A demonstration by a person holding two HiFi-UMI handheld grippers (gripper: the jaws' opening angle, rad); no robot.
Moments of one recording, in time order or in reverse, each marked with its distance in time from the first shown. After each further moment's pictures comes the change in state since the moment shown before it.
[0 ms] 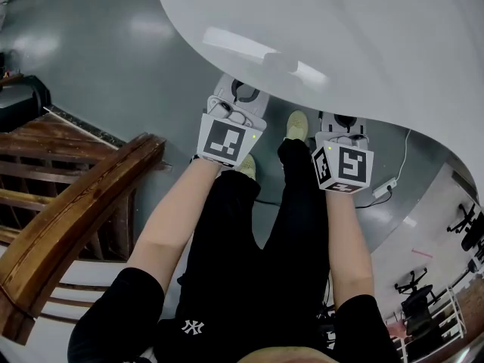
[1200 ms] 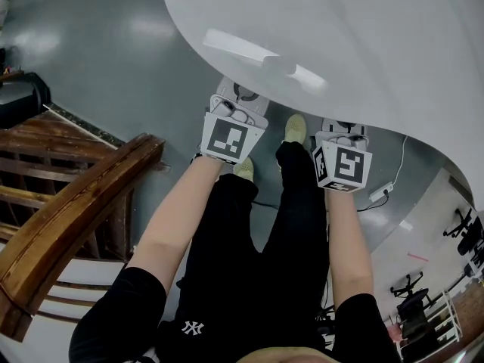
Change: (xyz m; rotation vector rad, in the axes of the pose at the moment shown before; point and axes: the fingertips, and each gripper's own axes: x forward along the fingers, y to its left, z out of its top) left arm 0.004 0.008 0.005 0.026 -0.025 0.025; right arm 0.005 -0.004 0.011 -0.095 -0.032 -0.017
